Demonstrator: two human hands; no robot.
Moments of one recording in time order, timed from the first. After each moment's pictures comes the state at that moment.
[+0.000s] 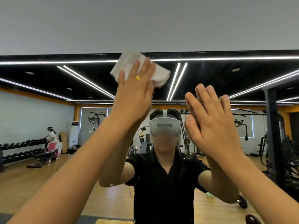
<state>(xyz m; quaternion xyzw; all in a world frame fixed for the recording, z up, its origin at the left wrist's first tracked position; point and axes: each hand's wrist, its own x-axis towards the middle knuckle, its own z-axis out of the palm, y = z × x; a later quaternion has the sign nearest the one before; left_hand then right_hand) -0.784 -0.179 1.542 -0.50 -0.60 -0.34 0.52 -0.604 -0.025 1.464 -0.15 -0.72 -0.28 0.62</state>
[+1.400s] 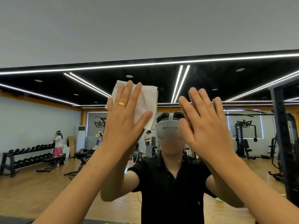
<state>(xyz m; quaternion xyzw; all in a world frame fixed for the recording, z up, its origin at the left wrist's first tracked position) -0.788 -0.184 1.482 -0.48 -0.57 -0.39 0.54 -0.603 -0.022 1.465 -0.14 -0.72 -0.28 0.62</state>
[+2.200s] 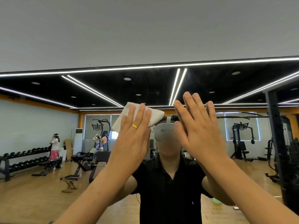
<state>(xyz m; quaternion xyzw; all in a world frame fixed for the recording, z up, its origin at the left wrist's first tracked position) -0.775 -0.165 1.439 -0.53 -0.53 -0.35 0.56 -0.605 -0.023 1.465 -0.14 -0.71 -0.28 0.63</state>
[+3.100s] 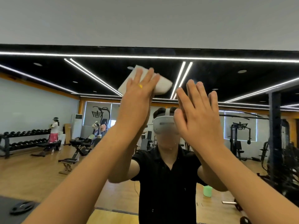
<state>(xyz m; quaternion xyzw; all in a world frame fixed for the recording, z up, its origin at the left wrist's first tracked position) -0.747 -0.164 1.497 -0.50 -0.55 -0.40 0.54 -0.603 -0.025 1.464 -0.13 -0.72 -0.26 0.63</state>
